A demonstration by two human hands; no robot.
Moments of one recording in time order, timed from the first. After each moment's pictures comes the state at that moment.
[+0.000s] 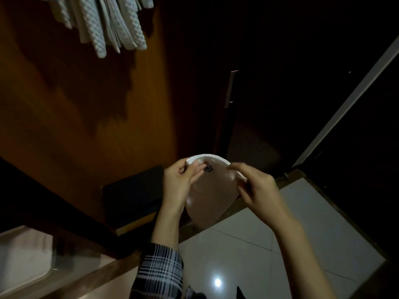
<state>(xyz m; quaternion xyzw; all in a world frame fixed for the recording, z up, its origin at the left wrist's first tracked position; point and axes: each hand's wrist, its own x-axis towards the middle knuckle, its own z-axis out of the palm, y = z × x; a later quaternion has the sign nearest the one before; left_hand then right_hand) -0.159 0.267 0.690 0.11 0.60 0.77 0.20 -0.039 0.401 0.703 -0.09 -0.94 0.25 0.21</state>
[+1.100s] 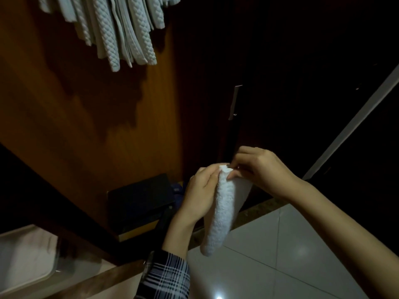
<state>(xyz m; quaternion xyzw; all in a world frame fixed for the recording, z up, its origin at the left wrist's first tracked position) -0.141 0.290 0.703 0.31 0.73 0.59 0.18 -0.071 0.445 0.766 0.08 -0.98 0.13 0.15</state>
